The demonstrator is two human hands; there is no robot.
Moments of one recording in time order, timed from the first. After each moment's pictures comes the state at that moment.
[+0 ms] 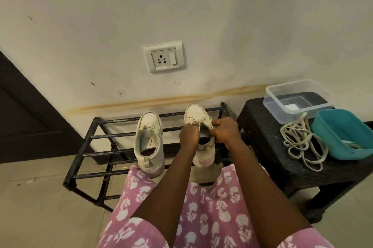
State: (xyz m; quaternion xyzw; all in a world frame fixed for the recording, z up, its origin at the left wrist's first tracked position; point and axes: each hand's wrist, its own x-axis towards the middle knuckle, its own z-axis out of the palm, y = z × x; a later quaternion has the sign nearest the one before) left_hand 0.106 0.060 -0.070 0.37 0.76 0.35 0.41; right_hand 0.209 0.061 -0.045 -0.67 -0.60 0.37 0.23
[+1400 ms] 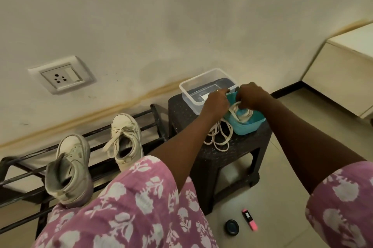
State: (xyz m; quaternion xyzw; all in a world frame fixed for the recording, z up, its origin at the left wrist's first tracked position) left_hand 0.381 0.089 -0.009 0.79 0.48 0.23 0.31; right_hand 0.505 0.068 0.018 -0.74 -0.66 0.09 -0.03
